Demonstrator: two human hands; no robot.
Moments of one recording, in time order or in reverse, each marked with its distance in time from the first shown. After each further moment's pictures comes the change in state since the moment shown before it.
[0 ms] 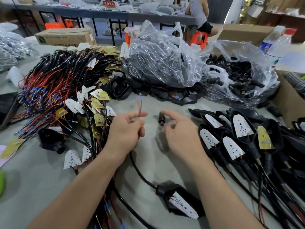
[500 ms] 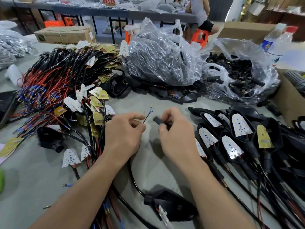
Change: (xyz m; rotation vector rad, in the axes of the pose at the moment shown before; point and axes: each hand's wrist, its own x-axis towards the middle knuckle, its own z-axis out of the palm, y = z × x) left_hand -0.013 0.004 -0.002 0.485 0.140 0.213; right_hand -0.012 -0.003 0.009 0.029 0.107 -0.038
